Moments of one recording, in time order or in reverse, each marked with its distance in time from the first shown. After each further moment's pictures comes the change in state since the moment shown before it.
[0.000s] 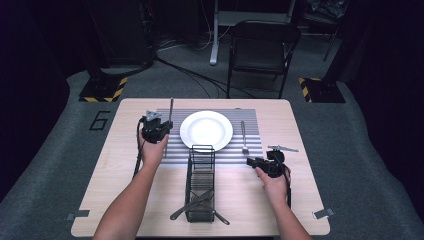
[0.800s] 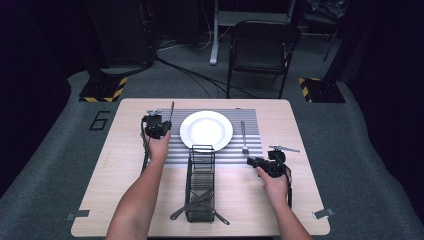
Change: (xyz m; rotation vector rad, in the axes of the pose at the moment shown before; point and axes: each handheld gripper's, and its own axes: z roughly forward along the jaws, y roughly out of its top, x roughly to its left) left arm 0.013 -0.007 0.038 0.077 0.133 -0.157; right arm -0.003 0.000 -0.001 -0.007 0.022 0.029
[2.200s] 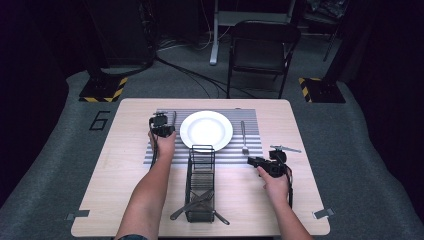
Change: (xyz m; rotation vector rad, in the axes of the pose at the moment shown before) left arm -0.001 -0.006 0.045 0.182 0.075 -0.090; right arm -0.002 0.001 -0.002 -0.011 0.013 0.007
